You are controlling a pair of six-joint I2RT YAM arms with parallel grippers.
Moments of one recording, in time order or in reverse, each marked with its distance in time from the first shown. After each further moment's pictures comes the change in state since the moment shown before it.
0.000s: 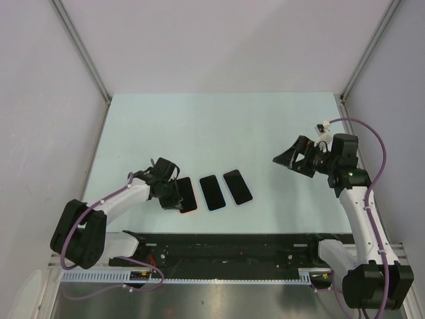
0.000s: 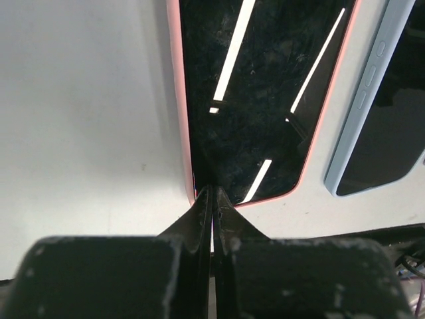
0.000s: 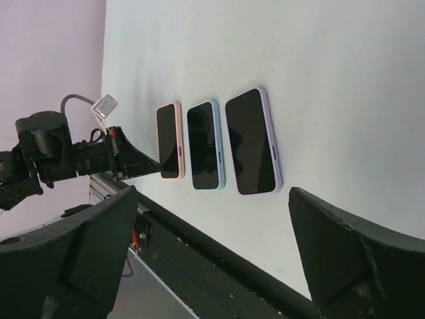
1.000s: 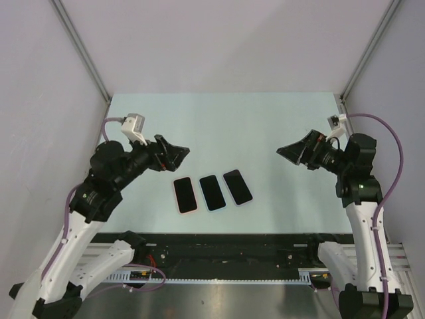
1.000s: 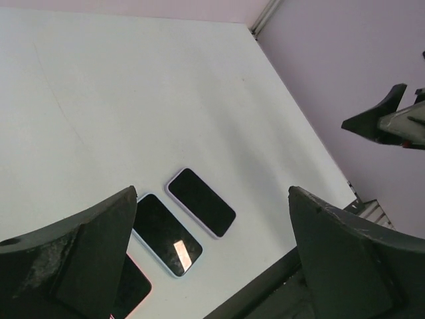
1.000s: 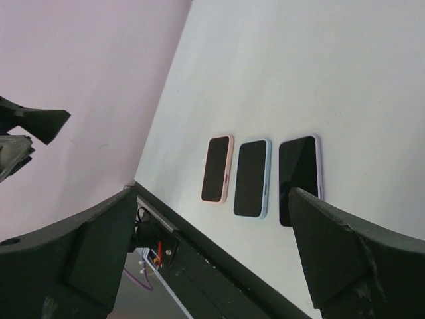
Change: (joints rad) left arm -0.059 -0.496 0.451 0.116 -0.002 0.296; right arm -0.039 -0.119 0.059 0.084 -0.098 0.103
